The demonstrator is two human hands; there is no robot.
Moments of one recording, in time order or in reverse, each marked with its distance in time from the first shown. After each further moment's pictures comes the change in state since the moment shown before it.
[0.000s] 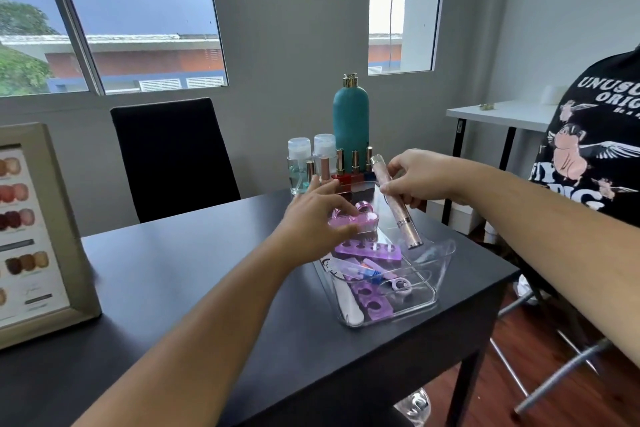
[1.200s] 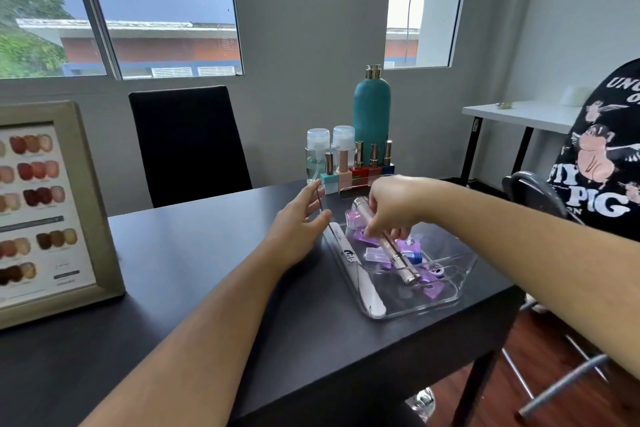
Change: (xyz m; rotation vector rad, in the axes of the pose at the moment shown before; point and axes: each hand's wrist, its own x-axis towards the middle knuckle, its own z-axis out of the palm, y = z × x) left_hand -0.014 -0.058 0.013 -0.530 0.166 -0.167; right_hand 0.005 -0.042 0.052 -0.333 -0.258 -0.007
